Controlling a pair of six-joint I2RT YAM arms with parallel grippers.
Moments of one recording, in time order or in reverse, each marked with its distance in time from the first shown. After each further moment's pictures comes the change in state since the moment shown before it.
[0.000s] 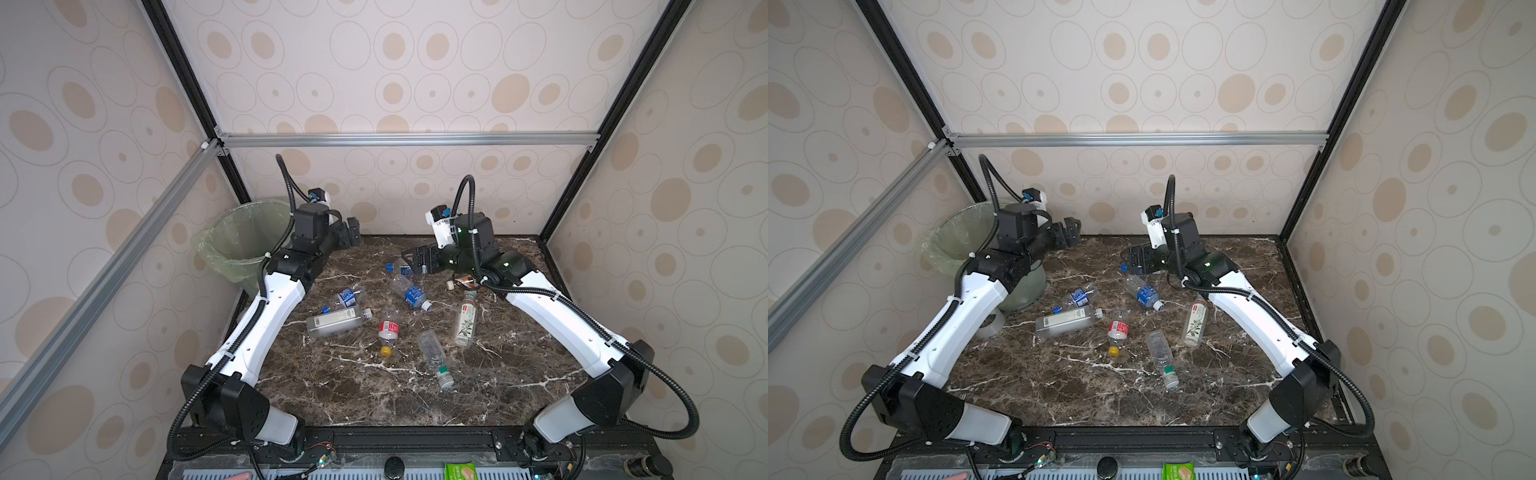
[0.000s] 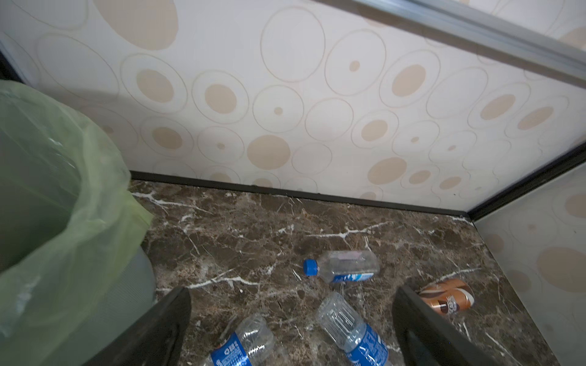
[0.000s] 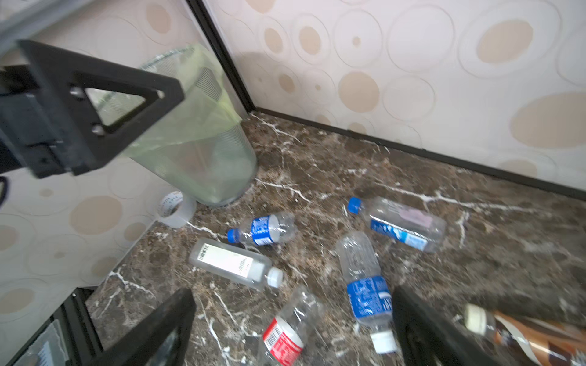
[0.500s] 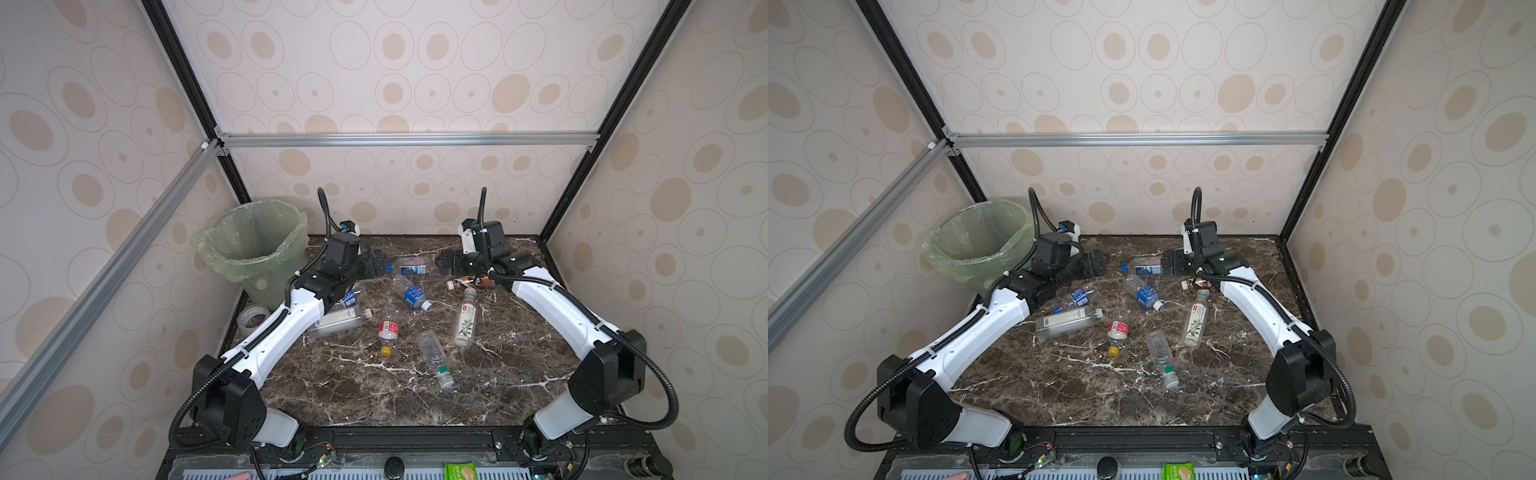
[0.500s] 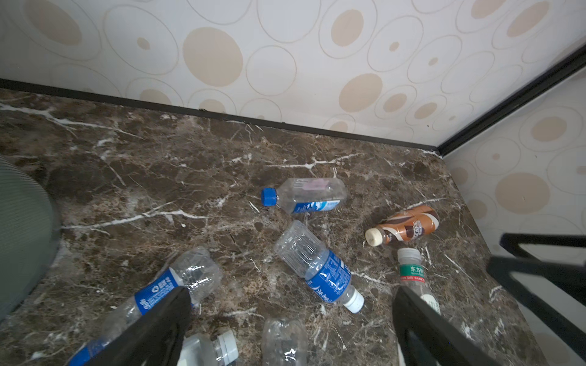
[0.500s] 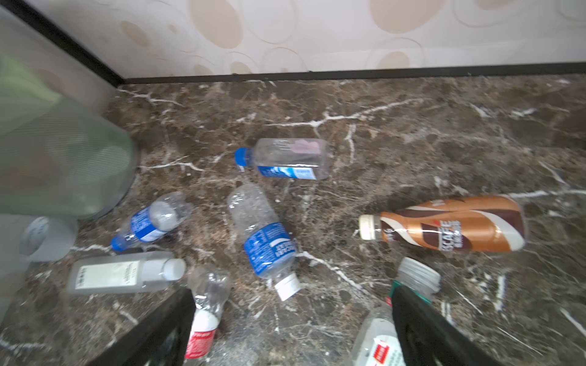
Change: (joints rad) left arm -0.169 -0.006 -0.208 0.079 0.030 -0.122; right arm -0.234 0.092 -0.080 -0.091 0.094 0.078
